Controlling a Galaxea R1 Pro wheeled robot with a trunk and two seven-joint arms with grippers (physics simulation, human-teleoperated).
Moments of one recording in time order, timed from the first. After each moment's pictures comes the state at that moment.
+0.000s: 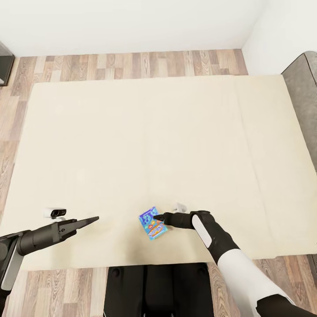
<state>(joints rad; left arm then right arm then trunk) -0.38 0.27 0.34 -1.42 0.30 0.98 -1.57 -0.79 0.09 0.18 -0.73 -0.42 0.71 0.36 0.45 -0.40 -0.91</state>
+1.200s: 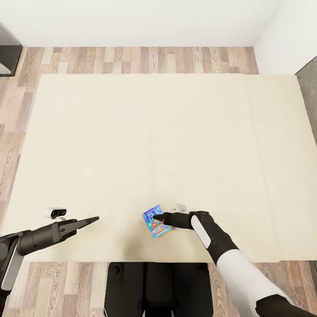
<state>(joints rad) -0.38 0.27 0.33 -1.42 0.30 0.98 -1.57 -0.78 0.10 0.19 -0.73 -0.42 0.68 0.36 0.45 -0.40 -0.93</state>
